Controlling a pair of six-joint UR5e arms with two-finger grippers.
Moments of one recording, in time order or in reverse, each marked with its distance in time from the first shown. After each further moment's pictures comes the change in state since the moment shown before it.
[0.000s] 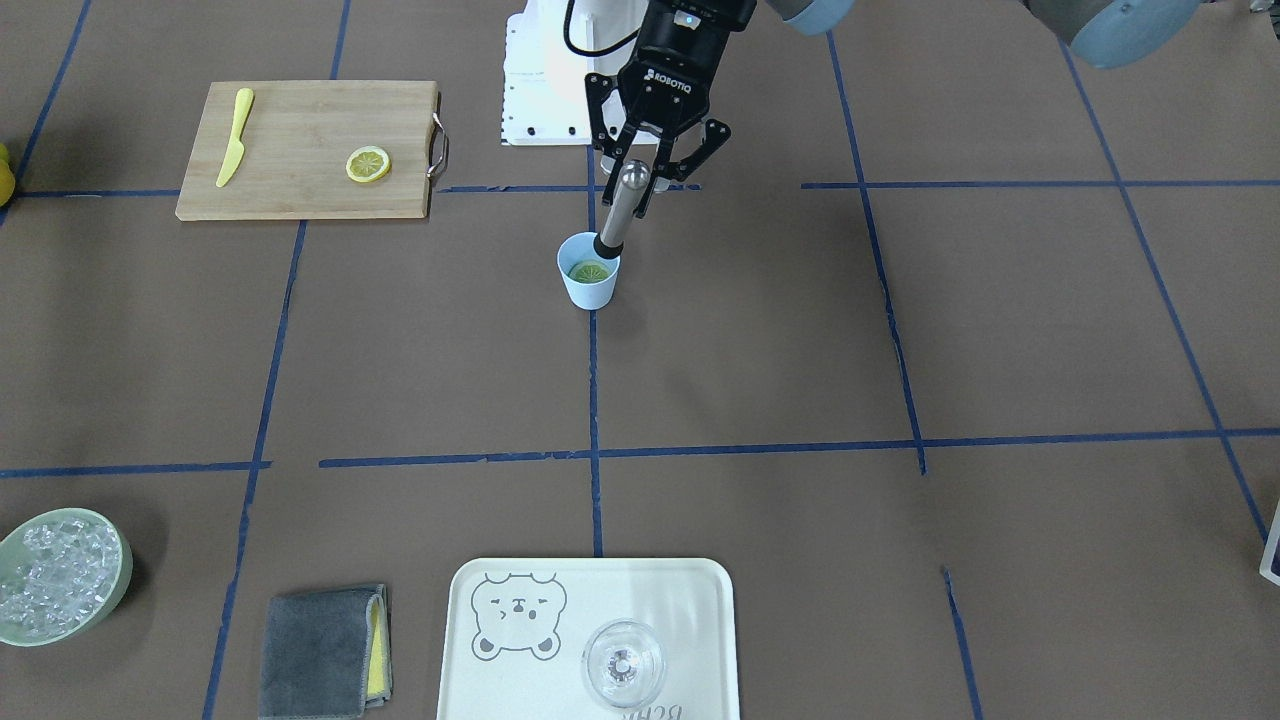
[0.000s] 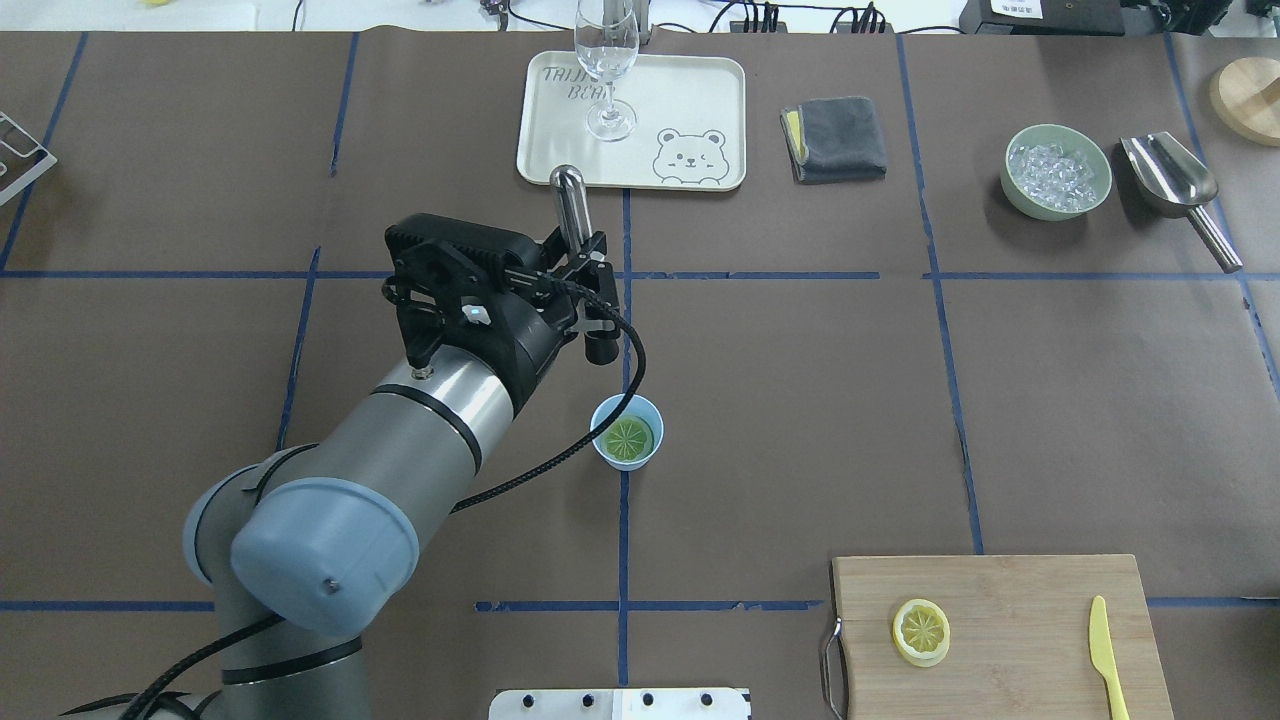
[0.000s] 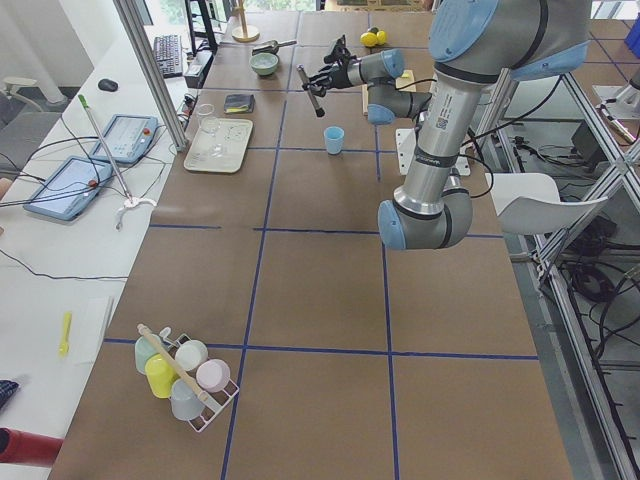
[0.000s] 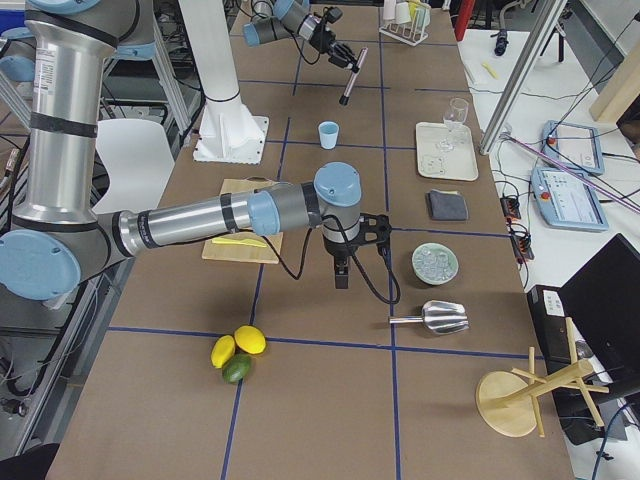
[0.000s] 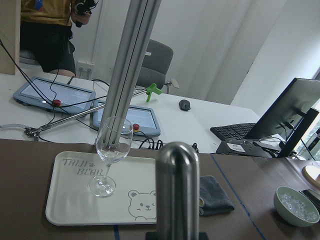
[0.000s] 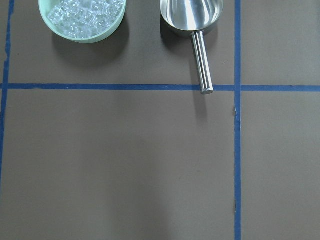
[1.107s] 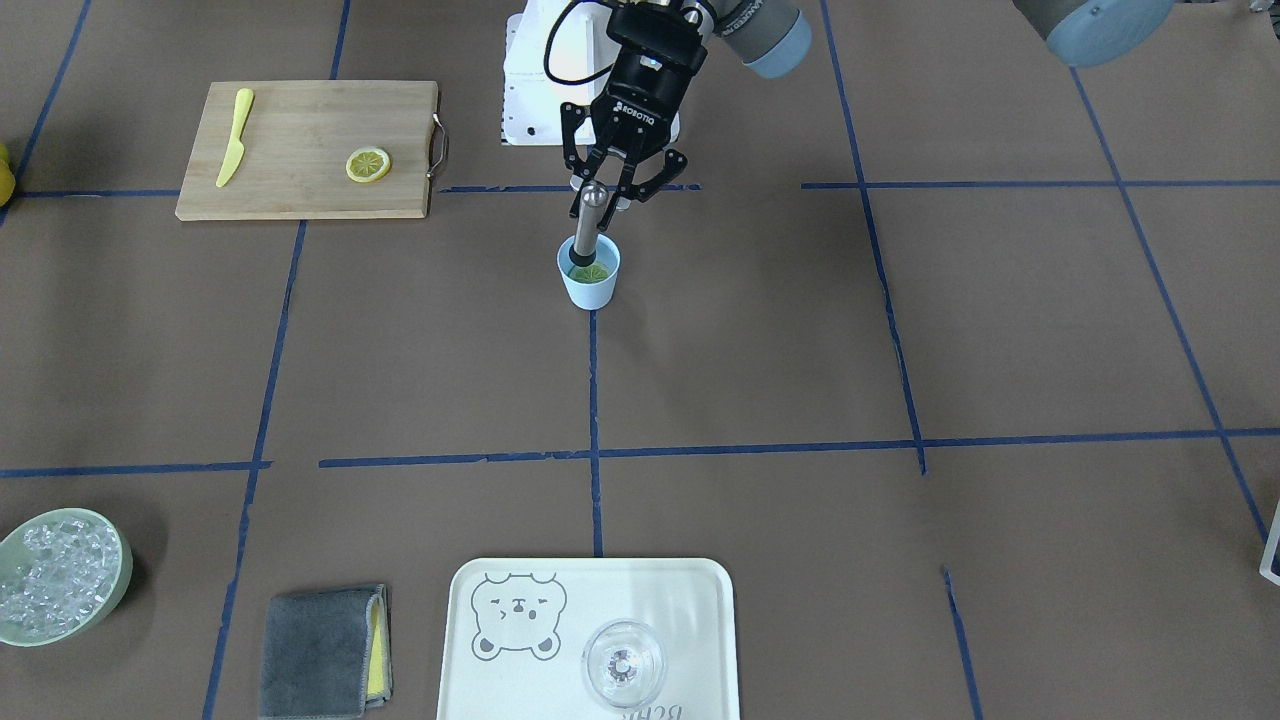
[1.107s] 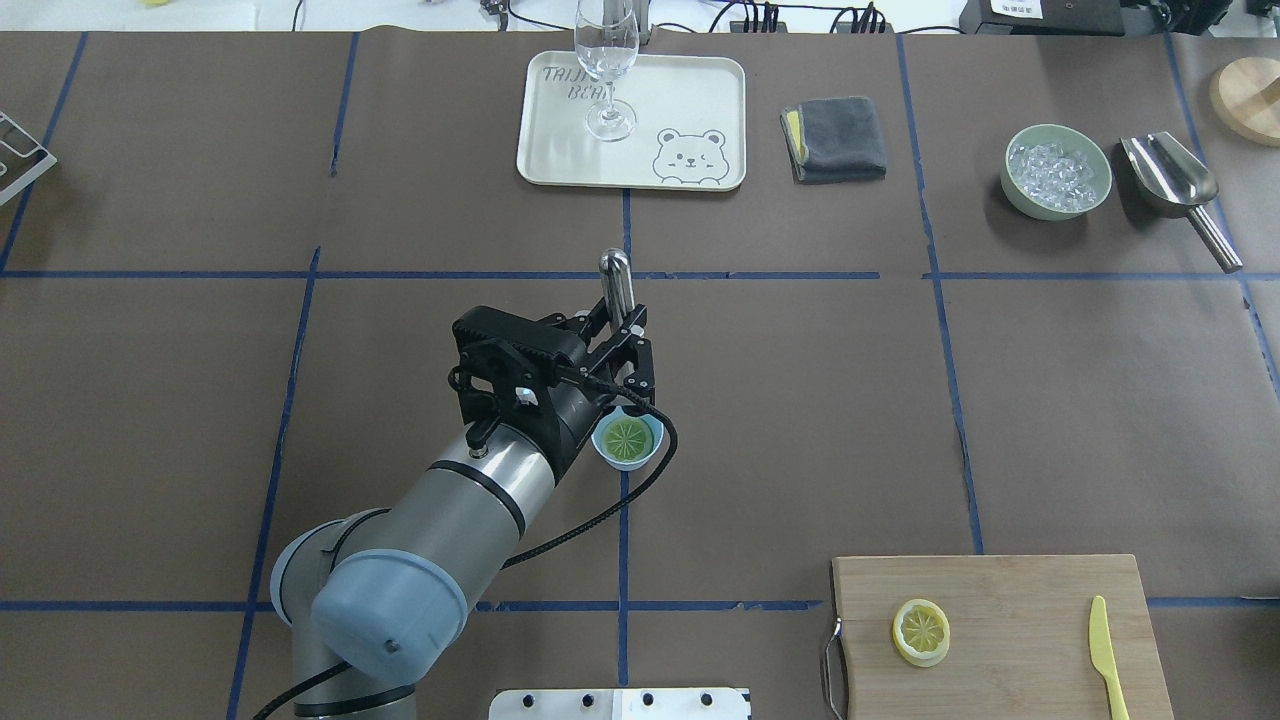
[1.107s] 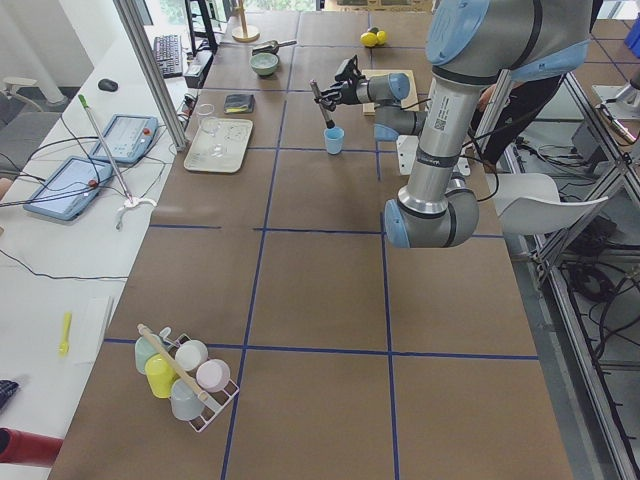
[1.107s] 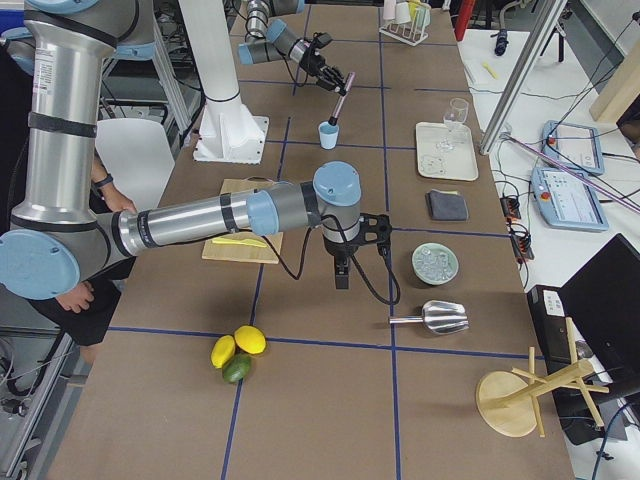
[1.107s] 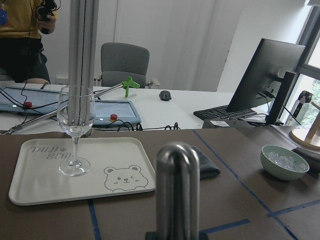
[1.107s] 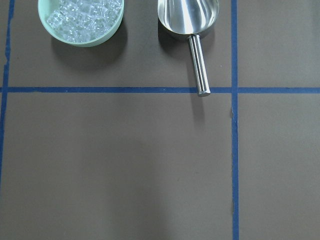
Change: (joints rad) left arm 0.088 0.018 0.133 -0.219 0.039 0.046; right arm 0.010 0.000 0.001 0.000 -0.001 0.000
